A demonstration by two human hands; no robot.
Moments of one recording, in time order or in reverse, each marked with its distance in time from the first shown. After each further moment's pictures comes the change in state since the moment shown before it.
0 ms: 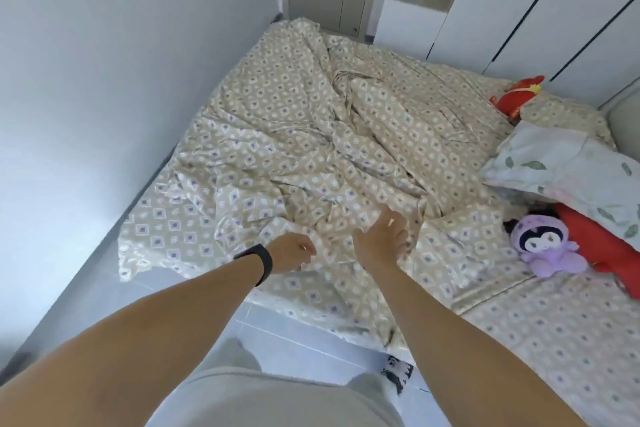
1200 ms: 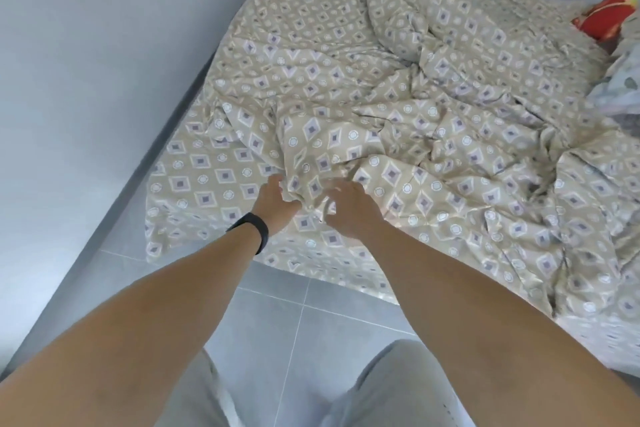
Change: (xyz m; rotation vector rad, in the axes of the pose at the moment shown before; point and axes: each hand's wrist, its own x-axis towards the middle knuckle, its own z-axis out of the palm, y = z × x) left_hand 0.156 -0.378 -0.105 -0.219 0.408 0.119; right_hand 0.016 -0.052 0.431 -0.554 -0.262 -0.543
